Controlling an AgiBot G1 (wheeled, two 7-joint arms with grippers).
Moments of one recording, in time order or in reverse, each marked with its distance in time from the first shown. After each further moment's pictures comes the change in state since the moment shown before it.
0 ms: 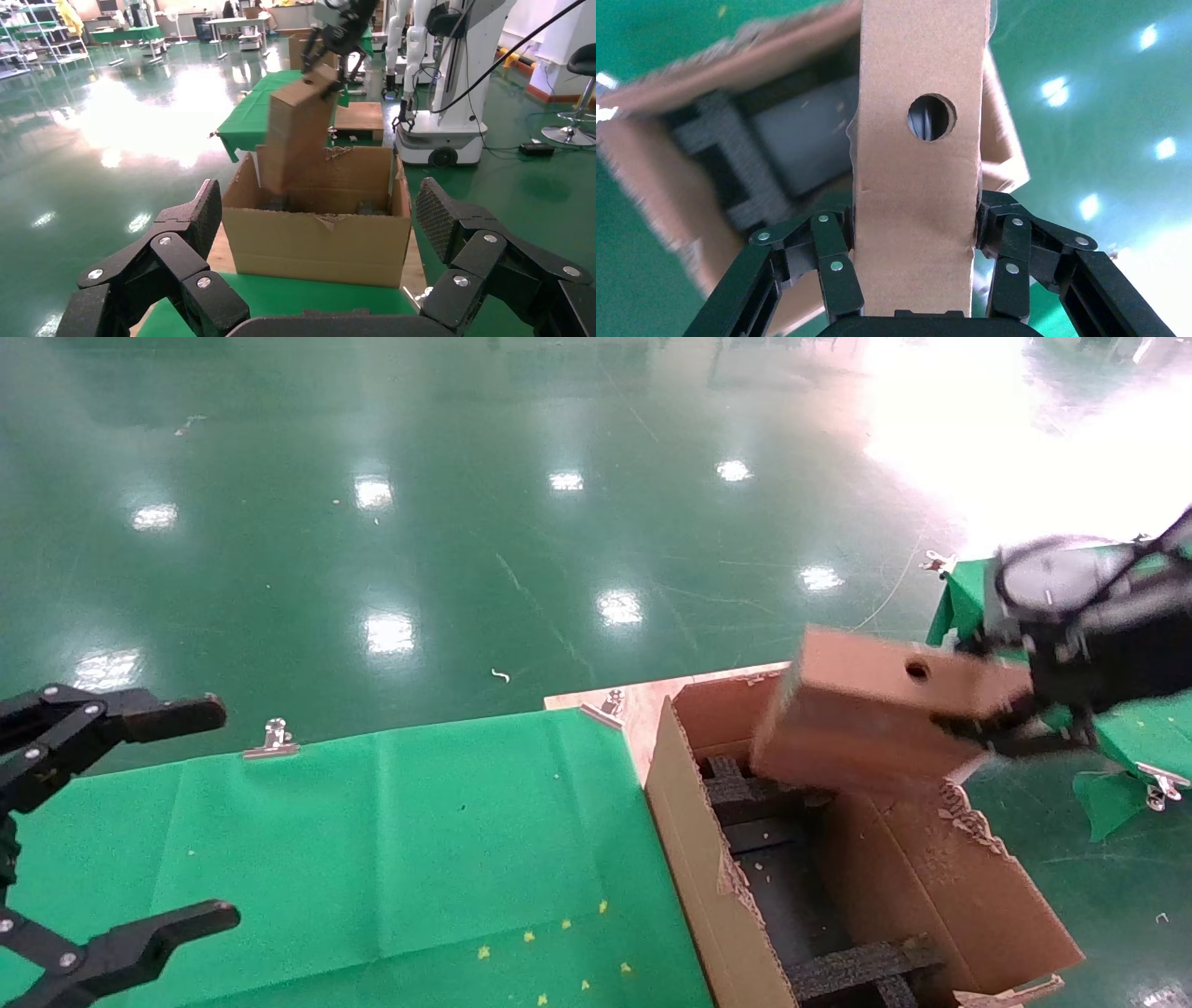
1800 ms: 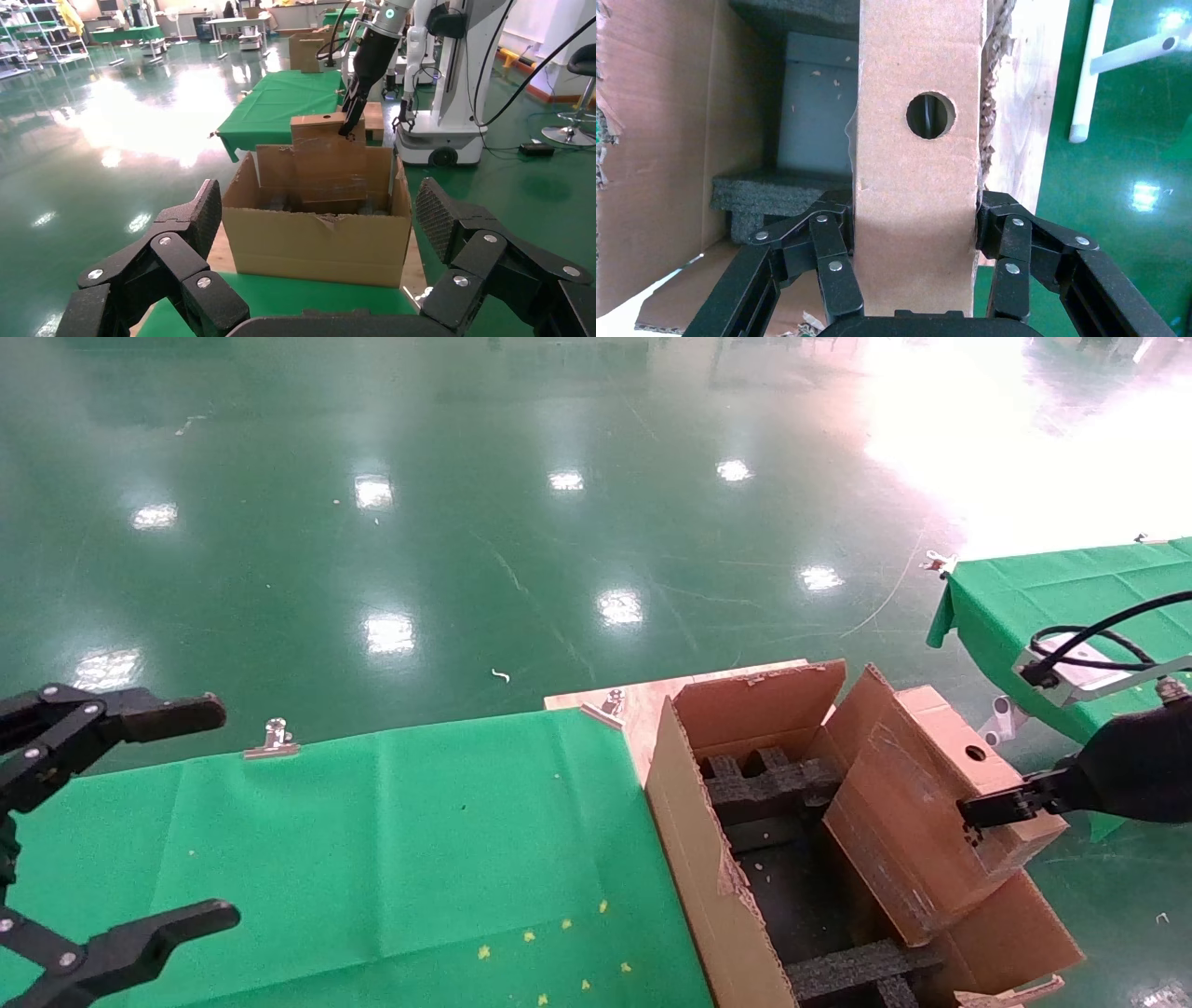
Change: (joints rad) left arm 0.000 0.000 0.000 0.001 -0.001 -0.001 0.001; right arm -0.136 0.157 -0.256 0.111 -0.104 0.301 1.021
